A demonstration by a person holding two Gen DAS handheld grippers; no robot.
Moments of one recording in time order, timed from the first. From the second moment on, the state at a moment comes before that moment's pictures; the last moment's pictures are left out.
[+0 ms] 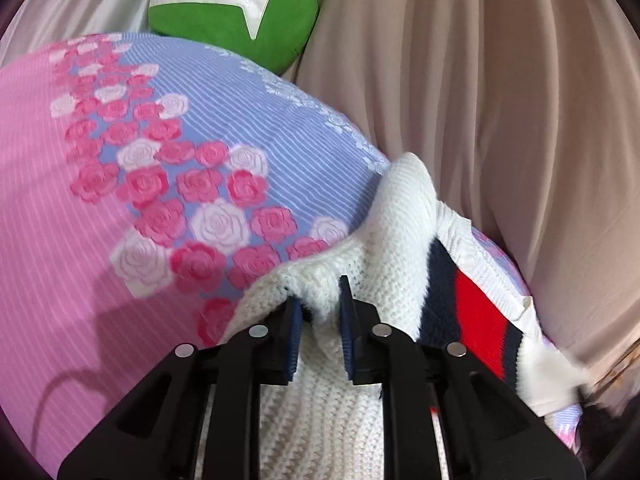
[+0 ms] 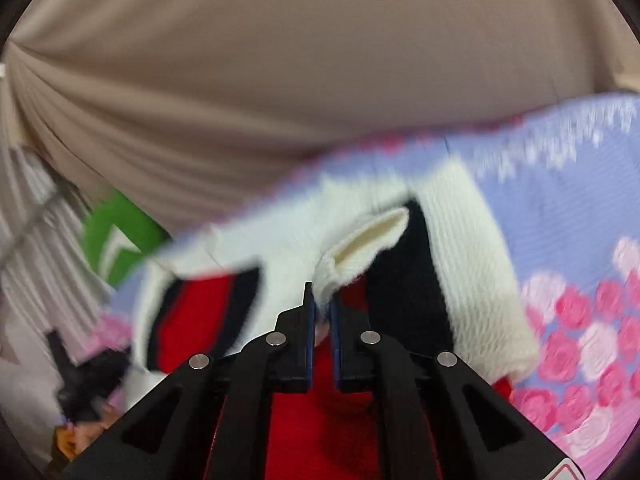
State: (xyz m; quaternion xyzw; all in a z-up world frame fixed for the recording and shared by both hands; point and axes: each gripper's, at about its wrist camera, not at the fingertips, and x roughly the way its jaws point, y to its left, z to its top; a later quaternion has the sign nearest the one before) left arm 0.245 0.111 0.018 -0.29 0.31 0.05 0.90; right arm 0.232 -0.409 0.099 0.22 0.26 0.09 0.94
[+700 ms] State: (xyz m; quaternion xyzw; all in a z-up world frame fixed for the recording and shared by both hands) left arm 0.254 0.088 0.020 -0.28 0.32 0.06 0.90; right arm 0.250 -0.309 0.083 0.11 0.34 0.17 0.92
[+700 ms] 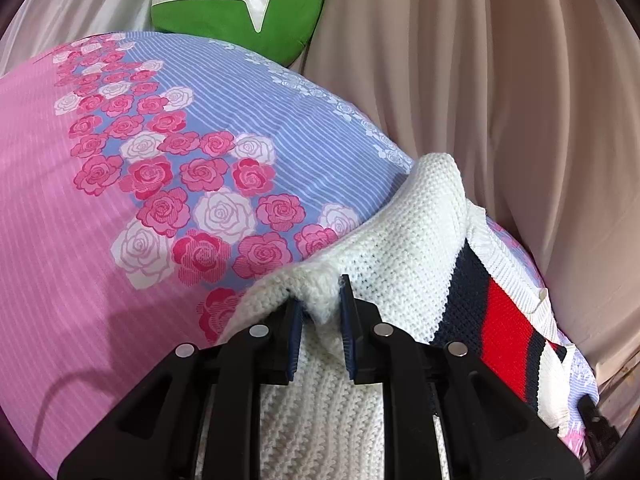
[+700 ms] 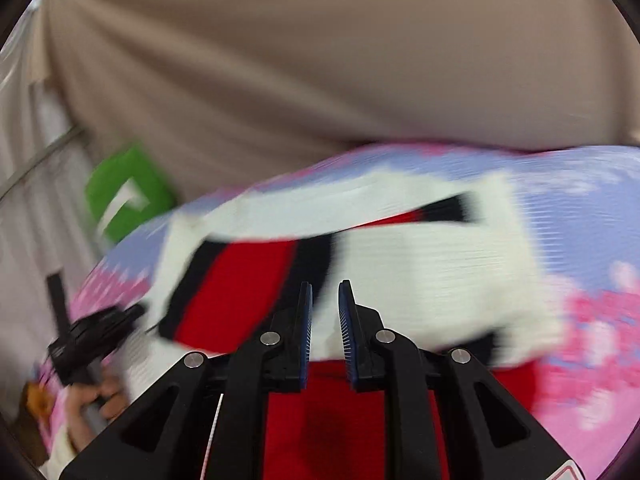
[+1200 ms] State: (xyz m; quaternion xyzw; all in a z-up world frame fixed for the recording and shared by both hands) left arm 0.236 0.103 0.023 -0.29 0.29 0.04 0.91; right arm 0.286 -0.337 0.067 0.13 0.35 0.10 0.92
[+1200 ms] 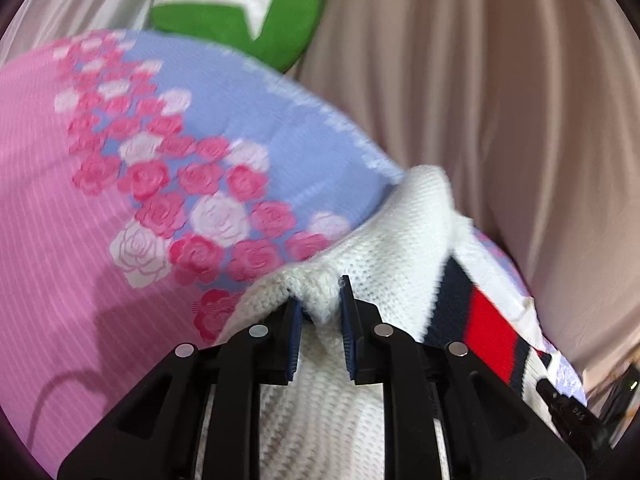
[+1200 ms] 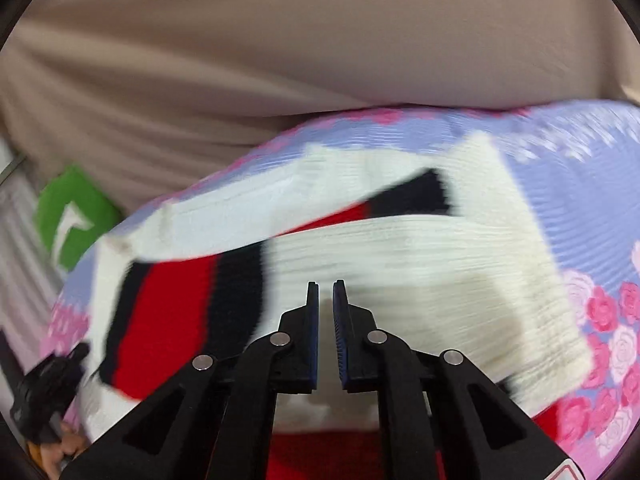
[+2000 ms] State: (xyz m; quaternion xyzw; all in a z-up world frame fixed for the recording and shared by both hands) left arm 0.289 0.066 0.029 -0.17 0.39 -0.01 0.90; right arm 0.274 -0.385 0.048 0.13 0.38 0.06 0.91
